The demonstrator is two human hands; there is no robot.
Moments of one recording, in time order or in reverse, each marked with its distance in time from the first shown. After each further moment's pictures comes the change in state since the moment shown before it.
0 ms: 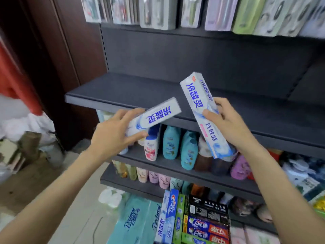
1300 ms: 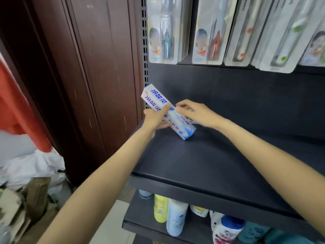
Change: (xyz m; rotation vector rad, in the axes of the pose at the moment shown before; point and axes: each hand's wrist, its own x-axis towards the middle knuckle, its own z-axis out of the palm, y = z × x) left_hand 0.271 -0.279 0.077 -1.258 -0.091 -0.776; right_hand 0.374 -0.028 0.267 -0.441 -0.306 -0.136
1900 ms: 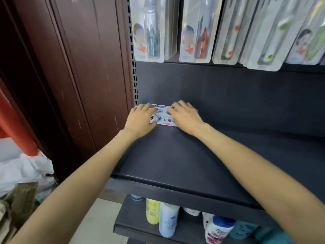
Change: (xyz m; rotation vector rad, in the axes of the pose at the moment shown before) left_hand 0.034 -0.022 -0.029 1.493 -0.005 0.678; right_hand 0.021 0.023 0.029 -0.919 0.110 -0.149
